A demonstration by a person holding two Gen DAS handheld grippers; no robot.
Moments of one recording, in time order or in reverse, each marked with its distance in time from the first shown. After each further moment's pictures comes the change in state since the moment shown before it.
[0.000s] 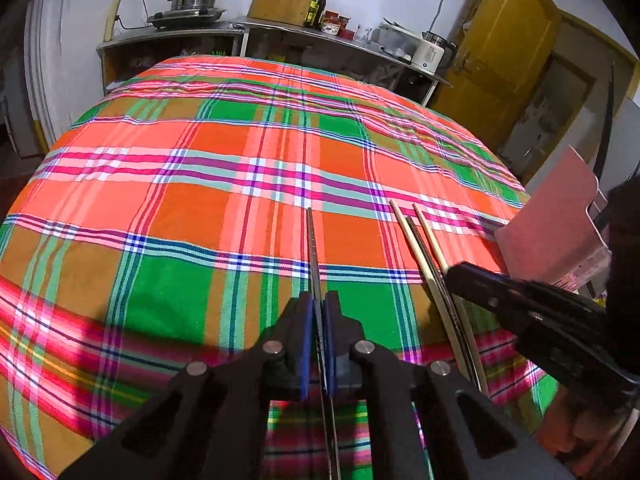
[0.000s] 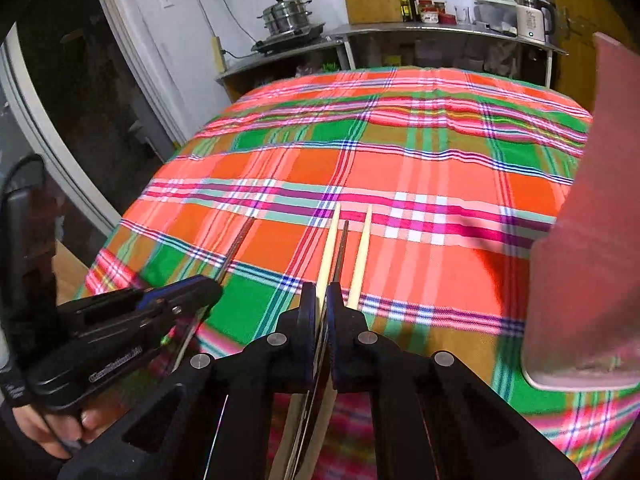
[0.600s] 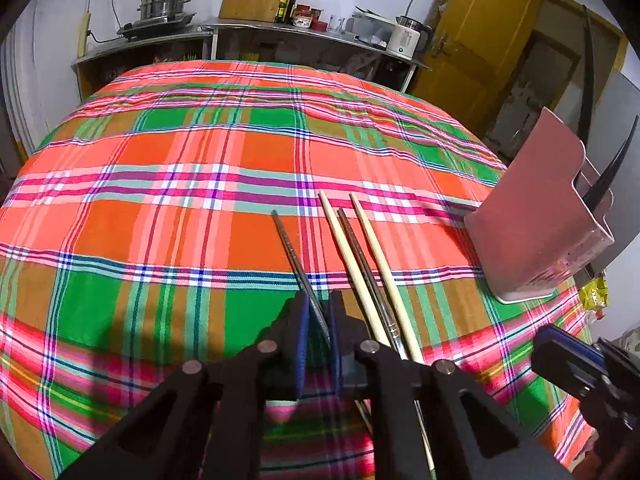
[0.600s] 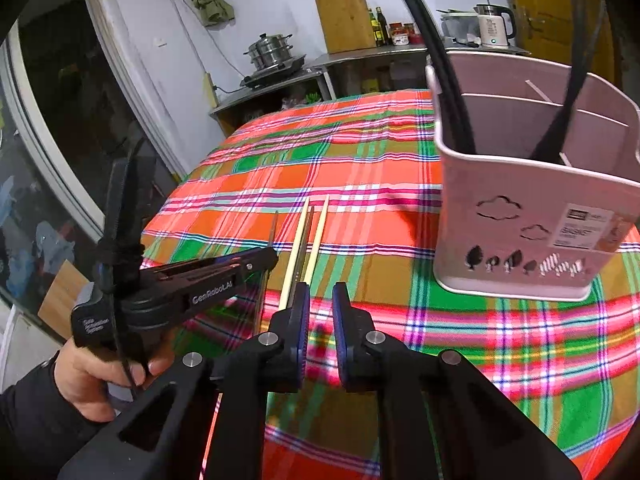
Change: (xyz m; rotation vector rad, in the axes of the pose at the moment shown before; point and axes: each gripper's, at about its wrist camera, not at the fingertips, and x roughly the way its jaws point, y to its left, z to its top) left arm 0.016 -0.053 0.001 0.073 0.023 -0.010; right arm -0.091 -0.018 -0.048 0.073 -0.114 -0.002
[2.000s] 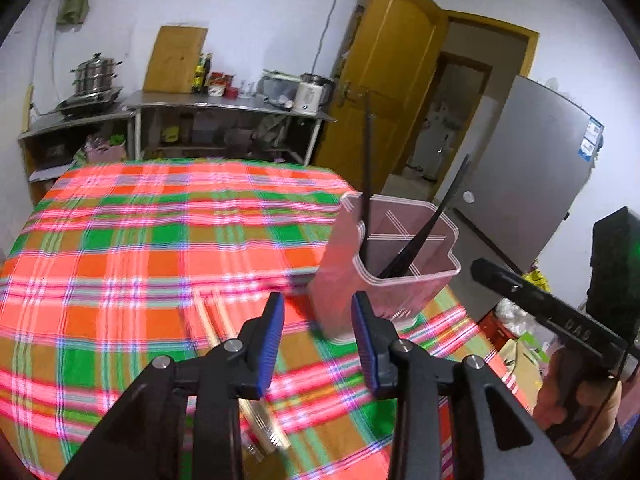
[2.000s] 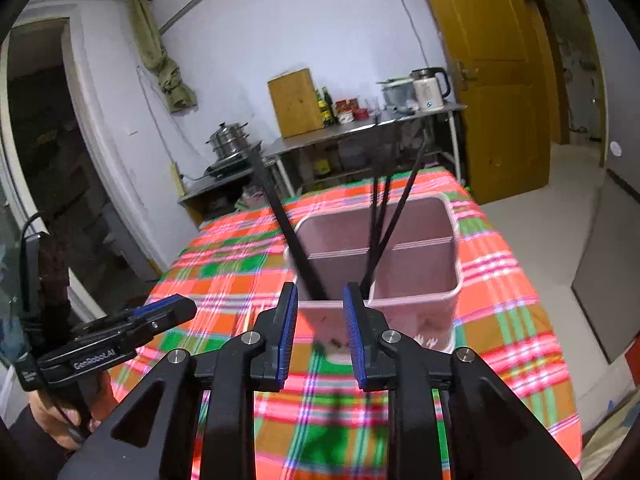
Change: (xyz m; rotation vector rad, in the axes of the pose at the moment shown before) left arm -0.114 -0.079 0.018 0.151 -0.188 -0.223; right arm -0.128 -0.054 0.034 0.104 -0.275 -0.108
